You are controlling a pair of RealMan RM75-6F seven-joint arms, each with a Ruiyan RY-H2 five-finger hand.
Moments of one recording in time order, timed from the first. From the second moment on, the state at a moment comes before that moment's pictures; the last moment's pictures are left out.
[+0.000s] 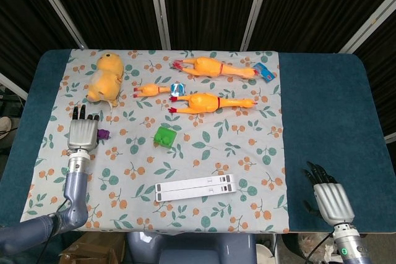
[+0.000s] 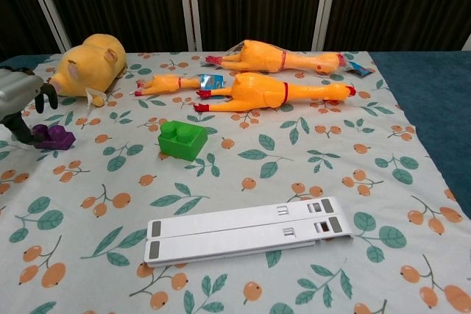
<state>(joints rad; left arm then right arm) -0.62 -1.66 -0.23 -1.26 0.80 1.17 0.88 0.11 -1.20 -0.02 -1.74 -1.45 1.32 -0.26</state>
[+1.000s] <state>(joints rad) -0.65 -1.77 -0.18 -1.13 0.79 1.16 0.93 0.11 -1.20 -0.03 -1.74 -1.46 1.32 -0.26</state>
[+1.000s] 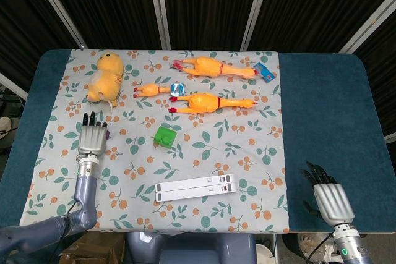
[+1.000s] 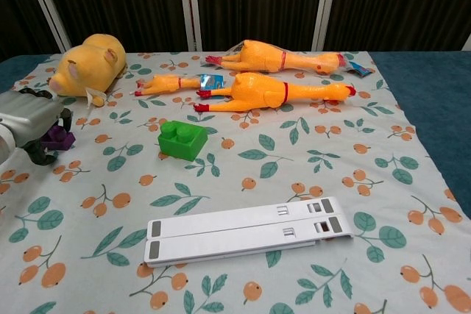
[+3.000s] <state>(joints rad) -0.63 -1.82 -0.14 -1.11 0.81 1.24 1.14 0.12 -1.20 -0.03 -1.74 -1.46 1.31 -0.26</state>
